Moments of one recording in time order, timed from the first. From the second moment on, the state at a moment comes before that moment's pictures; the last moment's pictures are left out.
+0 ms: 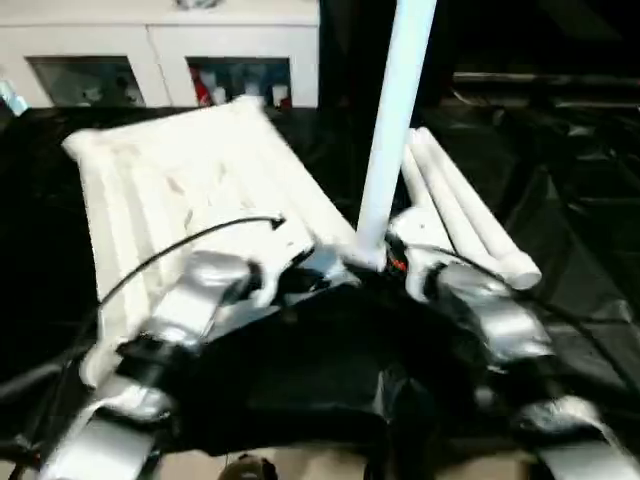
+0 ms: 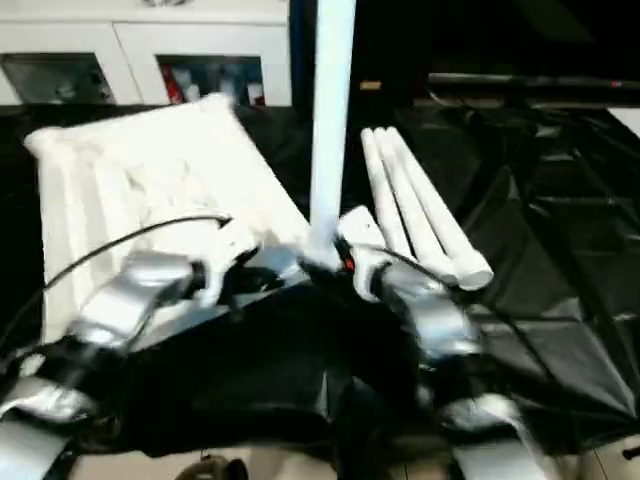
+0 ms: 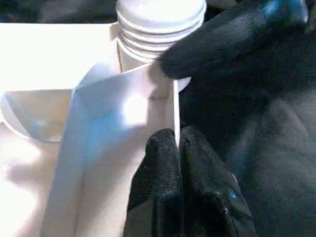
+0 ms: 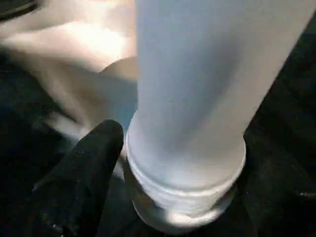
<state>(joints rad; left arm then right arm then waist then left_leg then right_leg) -0.54 0.35 -0.28 0.39 -0.01 0.32 -1.06 -0.48 -0.27 0.17 0.44 0.05 0.19 0.87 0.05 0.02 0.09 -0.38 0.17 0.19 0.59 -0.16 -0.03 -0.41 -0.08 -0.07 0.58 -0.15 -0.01</state>
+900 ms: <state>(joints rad) -0.61 0.24 -0.24 0.47 0.00 0.44 -0.86 -0.57 -0.08 0.06 0.60 0.04 0.22 0.49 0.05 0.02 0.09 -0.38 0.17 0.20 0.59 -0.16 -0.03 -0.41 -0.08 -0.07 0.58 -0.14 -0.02</state>
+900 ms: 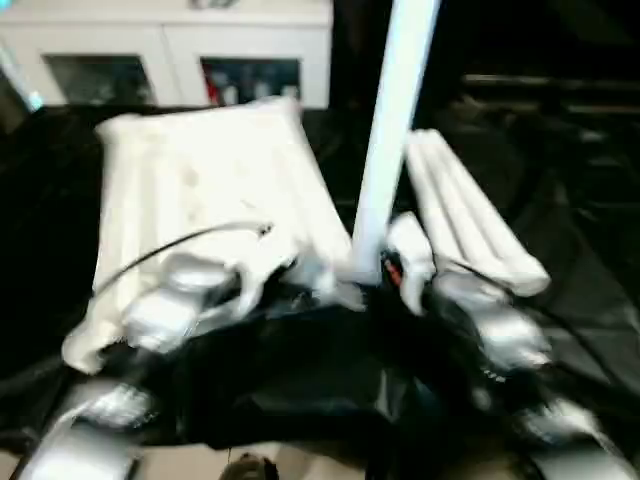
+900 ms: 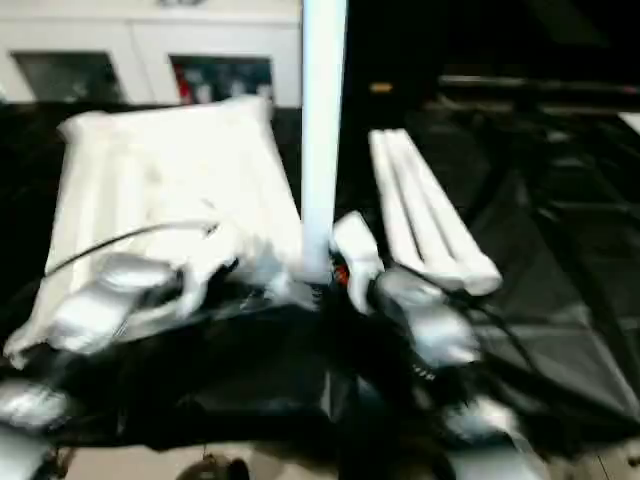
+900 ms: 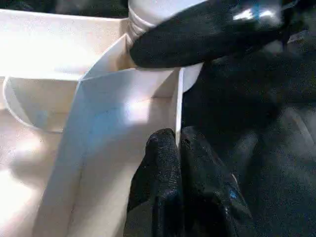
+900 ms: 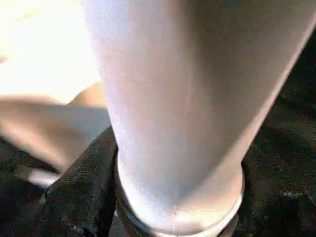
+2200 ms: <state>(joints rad) -0.72 0.34 -0.02 0.47 0.10 0.32 -0.32 -0.45 -0.09 0.07 0.32 0.04 0.29 0.42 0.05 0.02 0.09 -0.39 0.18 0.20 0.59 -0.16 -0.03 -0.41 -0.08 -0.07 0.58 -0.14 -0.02</state>
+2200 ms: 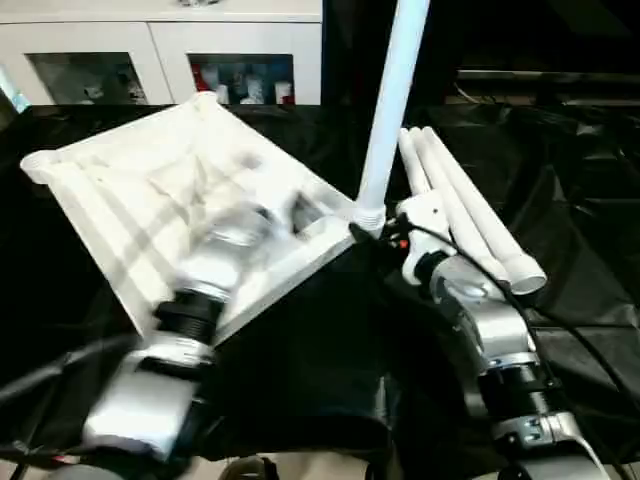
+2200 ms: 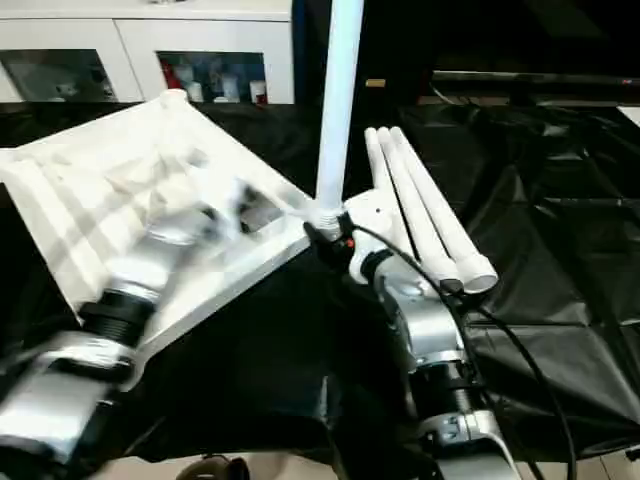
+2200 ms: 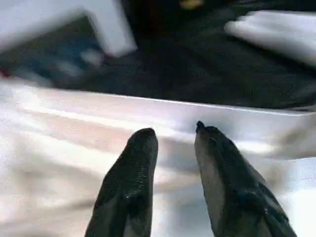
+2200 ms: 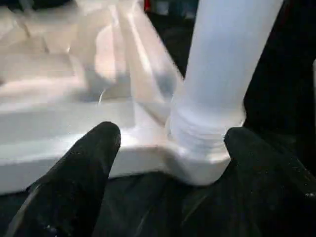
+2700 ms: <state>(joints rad) -0.33 0.79 0.10 0.15 0.29 0.59 -0.40 -0.42 -0.10 0.13 0.28 0.04 0.38 0.47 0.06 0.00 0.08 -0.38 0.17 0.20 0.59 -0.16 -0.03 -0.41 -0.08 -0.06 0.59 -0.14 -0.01</state>
